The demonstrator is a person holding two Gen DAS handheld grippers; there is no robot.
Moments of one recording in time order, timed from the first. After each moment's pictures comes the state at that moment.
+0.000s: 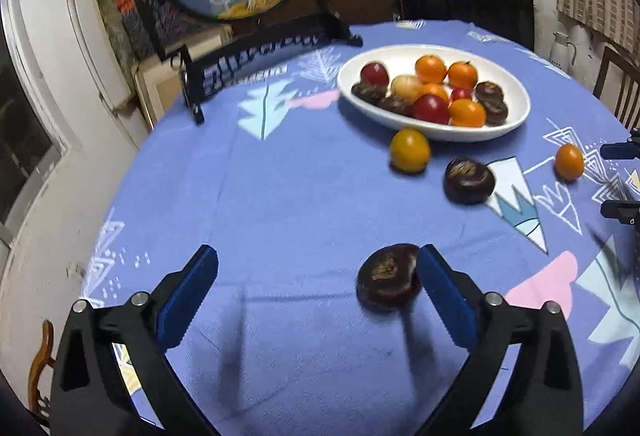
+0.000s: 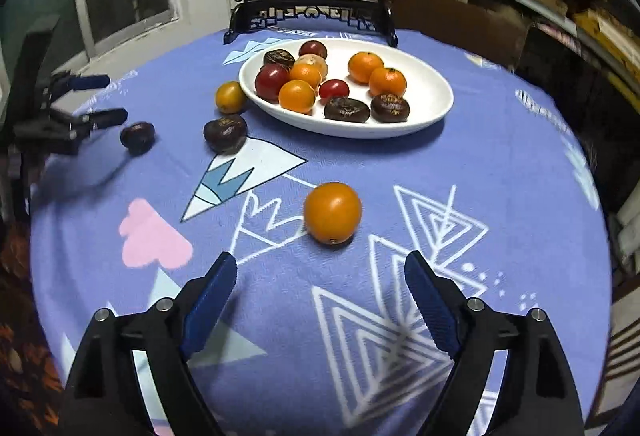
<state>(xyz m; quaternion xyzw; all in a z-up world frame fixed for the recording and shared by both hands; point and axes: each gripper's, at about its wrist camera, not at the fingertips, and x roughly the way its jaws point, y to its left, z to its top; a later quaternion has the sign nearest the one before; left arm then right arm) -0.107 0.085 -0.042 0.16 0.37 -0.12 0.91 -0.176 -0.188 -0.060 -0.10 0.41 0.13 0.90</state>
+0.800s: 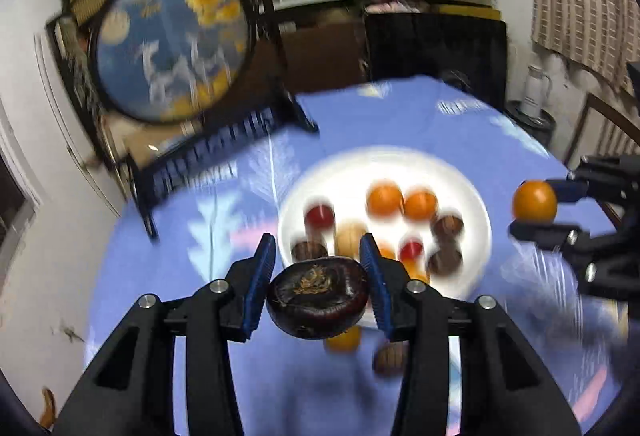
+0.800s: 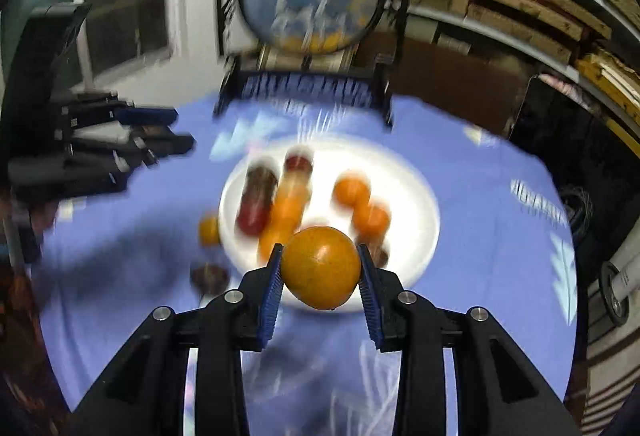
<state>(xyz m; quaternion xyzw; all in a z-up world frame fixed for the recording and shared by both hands) -0.022 -0.025 0.058 0.16 0.31 -0.17 0.92 -0.075 -0.181 0.042 -0.07 0.33 0.13 0.93</state>
